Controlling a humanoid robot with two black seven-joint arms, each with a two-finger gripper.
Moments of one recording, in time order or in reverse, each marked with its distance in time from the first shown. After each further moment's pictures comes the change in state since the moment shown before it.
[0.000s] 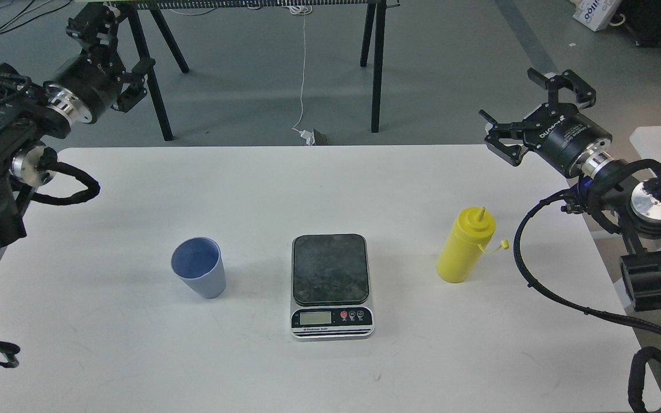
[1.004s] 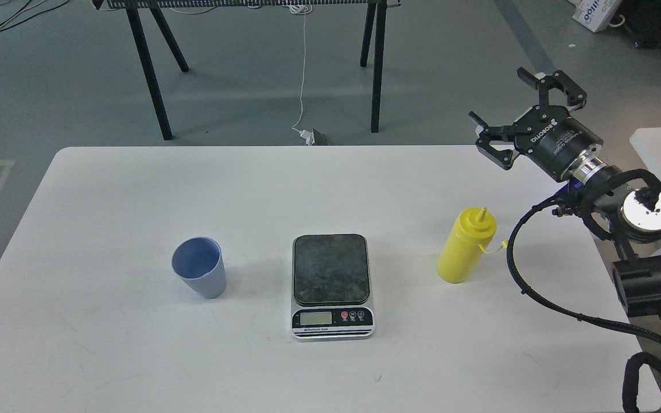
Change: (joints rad) left arm -0.495 0.376 0.203 -0.486 1.087 0.000 -0.001; right arm -0.021 0.019 -0.010 -0.004 0.005 0.137 0.000
